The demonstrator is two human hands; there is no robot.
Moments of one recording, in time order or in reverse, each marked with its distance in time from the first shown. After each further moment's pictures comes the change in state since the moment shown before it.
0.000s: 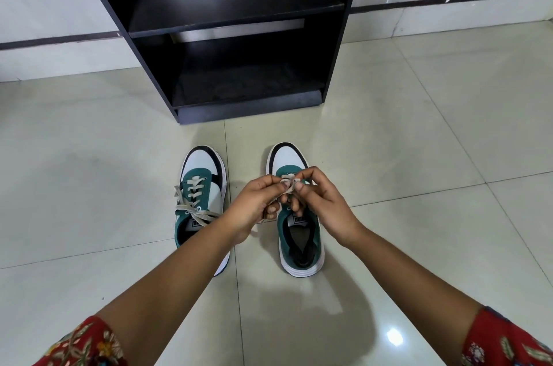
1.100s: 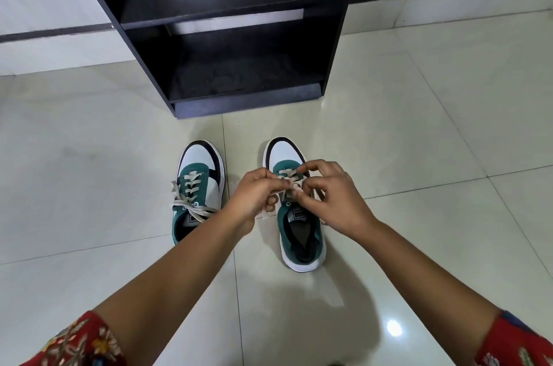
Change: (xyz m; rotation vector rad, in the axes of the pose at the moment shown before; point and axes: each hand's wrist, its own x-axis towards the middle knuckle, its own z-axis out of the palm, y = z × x) left_hand 0.004 0.008 0.011 0.079 0.217 -0.060; right_hand -0.001 0.000 -0.021 -0.871 0.112 -0.223
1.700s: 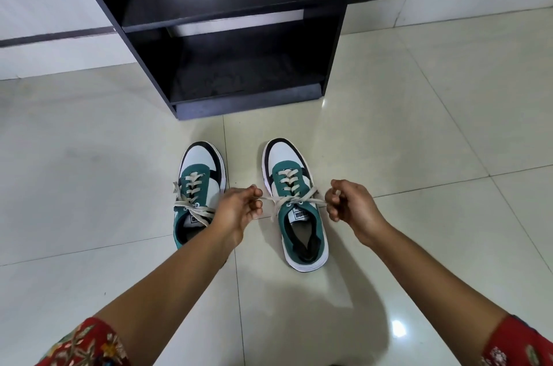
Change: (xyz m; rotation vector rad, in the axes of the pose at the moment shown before) left_hand 0.004 -0.031 -0.027 -0.369 0.176 -0.097; right_hand -0.010 0.023 -0.006 1.024 0.032 0.656
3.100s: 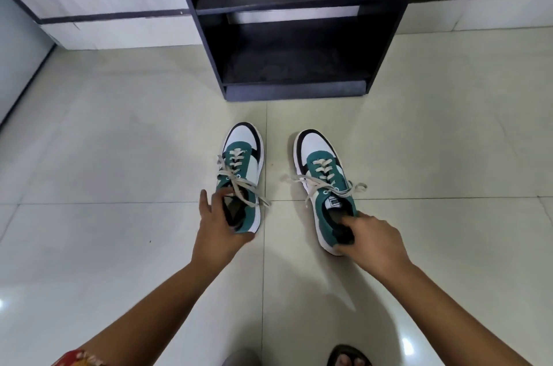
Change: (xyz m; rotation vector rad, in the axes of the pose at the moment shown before) left_hand -0.071 -0.036 -0.100 0.980 0.293 0.400; right_hand -0.059 0.027 0.021 -1.620 -0.100 -0.190
